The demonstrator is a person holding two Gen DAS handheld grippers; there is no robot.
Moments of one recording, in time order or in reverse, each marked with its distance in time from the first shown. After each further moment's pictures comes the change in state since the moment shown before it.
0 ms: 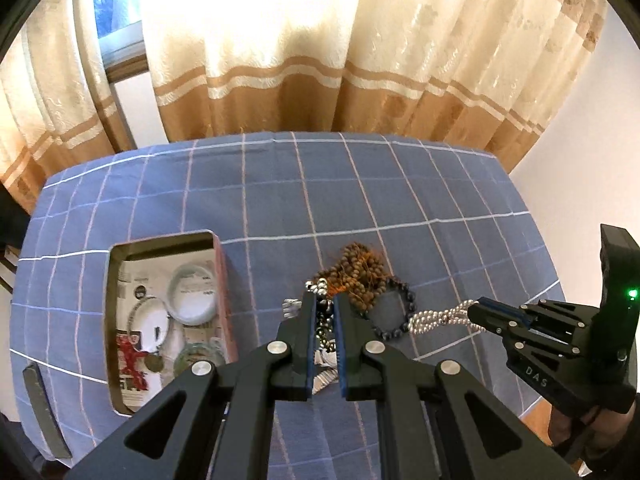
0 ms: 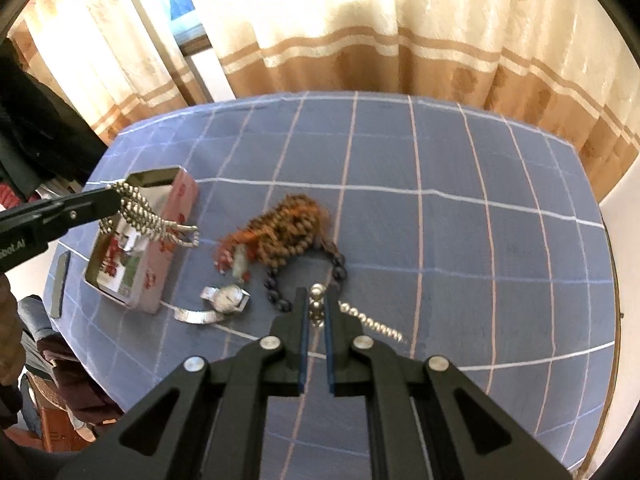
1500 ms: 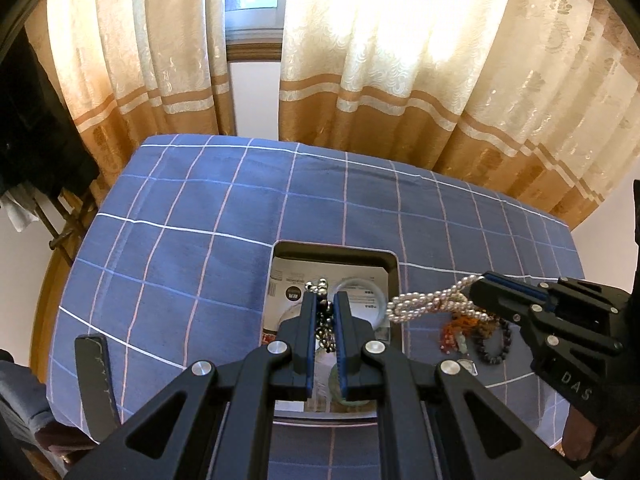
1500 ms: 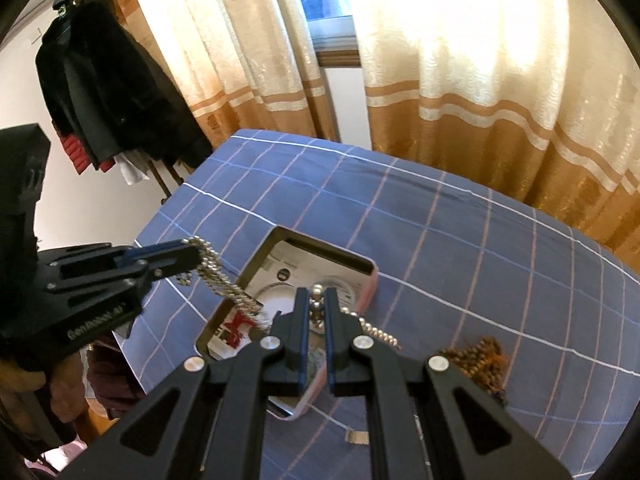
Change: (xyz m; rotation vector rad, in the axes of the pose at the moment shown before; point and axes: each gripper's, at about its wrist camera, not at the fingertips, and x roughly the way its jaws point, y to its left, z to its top) left arm -0.037 0.156 -0.005 -0.223 -0.054 0.173; right arm 0.025 0.181 0.086 -0.280 -0.060 0.230
